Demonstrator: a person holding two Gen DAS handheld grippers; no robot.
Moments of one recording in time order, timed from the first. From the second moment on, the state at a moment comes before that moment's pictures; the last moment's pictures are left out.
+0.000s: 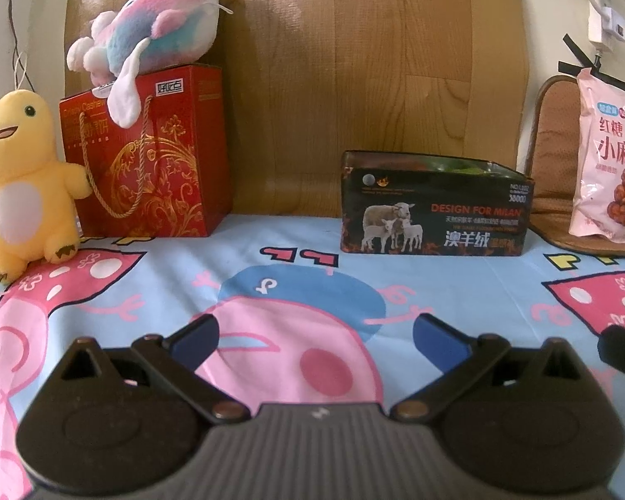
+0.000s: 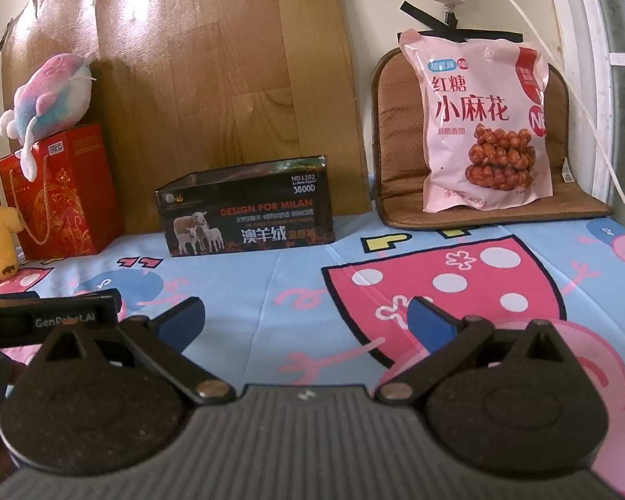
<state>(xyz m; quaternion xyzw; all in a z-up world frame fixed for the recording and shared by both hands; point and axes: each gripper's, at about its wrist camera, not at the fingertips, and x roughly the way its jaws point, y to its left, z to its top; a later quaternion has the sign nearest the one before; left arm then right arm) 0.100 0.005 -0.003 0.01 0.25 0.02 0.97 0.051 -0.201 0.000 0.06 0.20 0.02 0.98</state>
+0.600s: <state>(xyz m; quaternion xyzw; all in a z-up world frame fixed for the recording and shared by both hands) 0.100 0.006 -0.003 0.01 0.25 0.02 0.97 0.052 -0.202 -0.001 0.06 0.20 0.02 0.98</state>
